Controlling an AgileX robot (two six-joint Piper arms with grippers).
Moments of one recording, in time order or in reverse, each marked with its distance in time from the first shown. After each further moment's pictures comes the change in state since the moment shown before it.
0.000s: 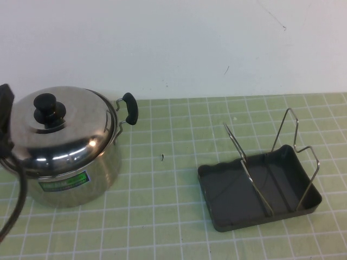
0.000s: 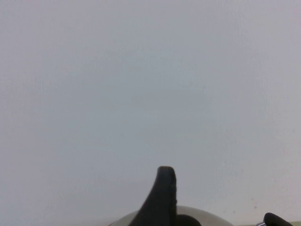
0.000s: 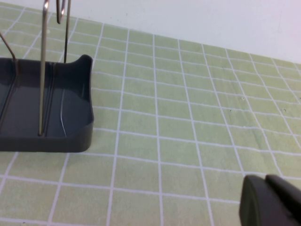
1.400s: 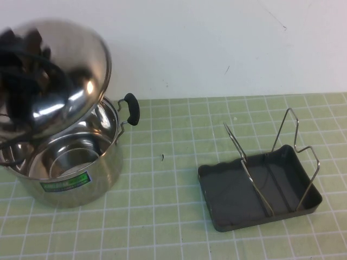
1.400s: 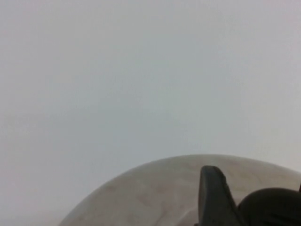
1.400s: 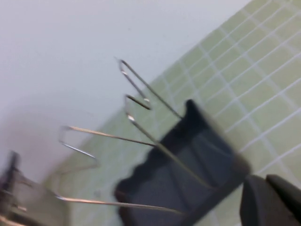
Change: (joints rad) right arm 0.000 0.000 0.002 0.579 -0.017 0.399; left arm 0.000 0.510 -0.223 0.019 -0.423 -0.049
